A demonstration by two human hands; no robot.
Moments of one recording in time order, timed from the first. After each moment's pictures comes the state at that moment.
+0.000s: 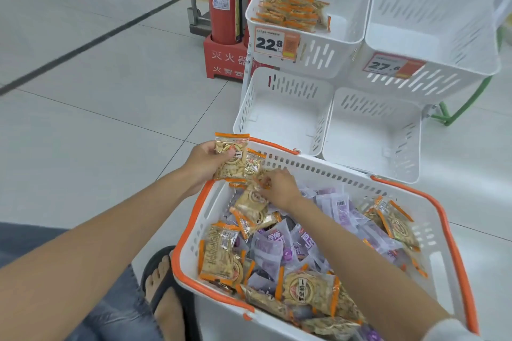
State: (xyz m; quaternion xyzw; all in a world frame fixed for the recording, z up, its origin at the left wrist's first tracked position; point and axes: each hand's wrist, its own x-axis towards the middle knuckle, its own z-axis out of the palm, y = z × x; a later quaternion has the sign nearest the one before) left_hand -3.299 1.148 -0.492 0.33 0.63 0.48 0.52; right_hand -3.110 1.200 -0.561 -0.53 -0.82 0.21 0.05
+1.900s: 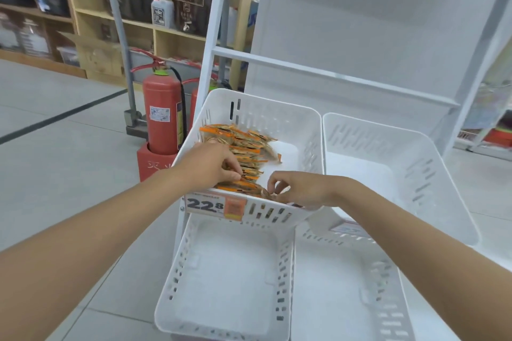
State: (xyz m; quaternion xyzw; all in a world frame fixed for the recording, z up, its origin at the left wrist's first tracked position) left_hand -3.292 1.486 -0.335 0.80 0.55 0.23 0.12; right_hand -3.061 1.480 -0.306 -0.54 -0.77 0.33 -0.03
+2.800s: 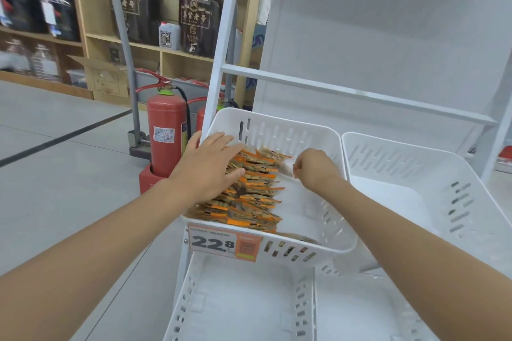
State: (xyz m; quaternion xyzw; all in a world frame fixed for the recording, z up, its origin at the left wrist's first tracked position) left_hand -3.312 1.520 -0.328 0.77 0.60 0.18 -0.11; right_hand -3.077 1.601 -0.325 -0.65 -0.74 0.01 0.16
